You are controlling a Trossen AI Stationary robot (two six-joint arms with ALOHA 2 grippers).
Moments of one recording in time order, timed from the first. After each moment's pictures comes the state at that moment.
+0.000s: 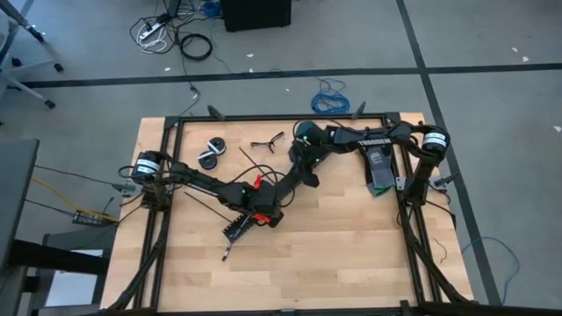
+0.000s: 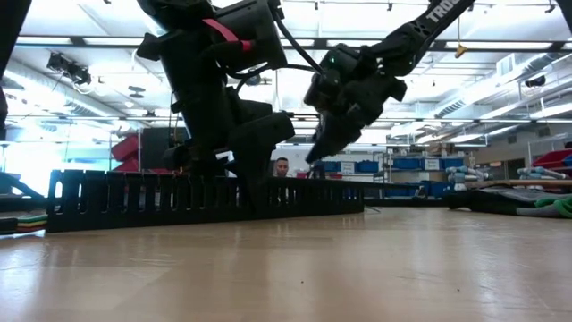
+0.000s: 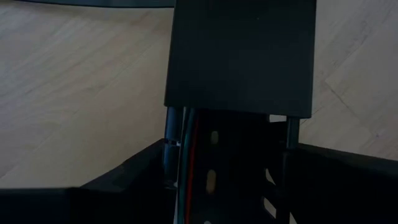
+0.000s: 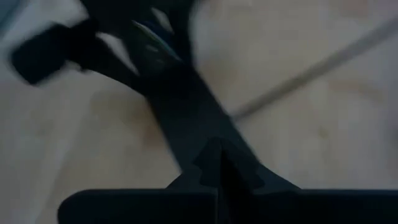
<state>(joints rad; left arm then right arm) -0.16 1.87 1.11 -0.47 -0.33 -0.95 -0.35 1.78 1.10 -0.17 -0.52 -0.31</state>
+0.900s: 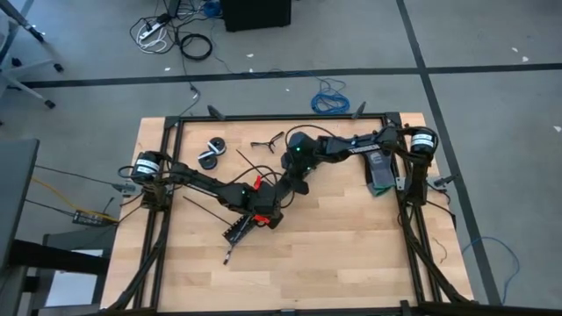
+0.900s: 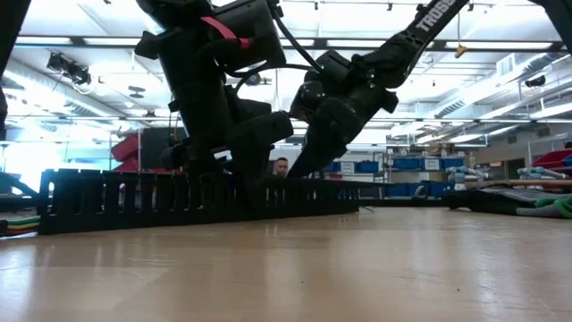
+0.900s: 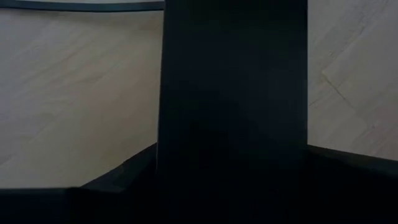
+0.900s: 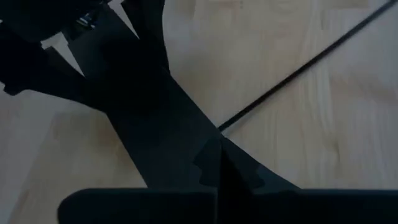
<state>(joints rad) -0.16 1.87 1.11 -0.47 -0.32 -0.95 -0.28 1.88 1.11 -0.06 -0.39 -0.21</state>
